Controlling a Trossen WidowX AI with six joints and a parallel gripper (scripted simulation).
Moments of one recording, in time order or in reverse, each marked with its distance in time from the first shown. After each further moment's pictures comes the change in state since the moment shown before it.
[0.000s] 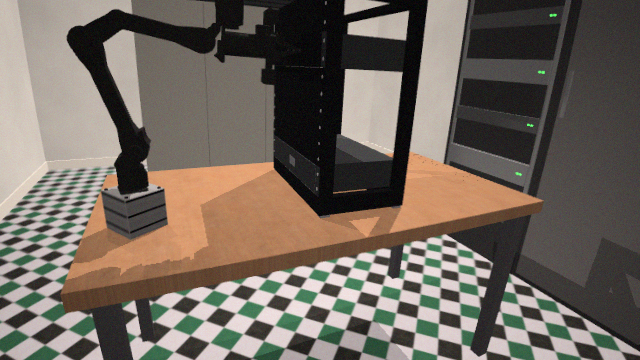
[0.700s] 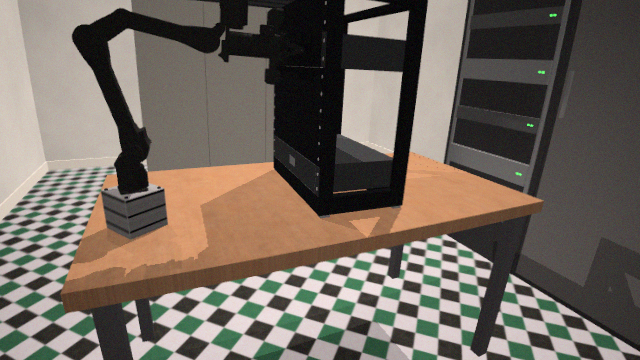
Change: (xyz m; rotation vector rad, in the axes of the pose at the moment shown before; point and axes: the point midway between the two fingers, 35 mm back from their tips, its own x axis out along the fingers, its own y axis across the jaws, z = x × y) arm 0.010 0.001 0.000 0.000 0.001 -0.006
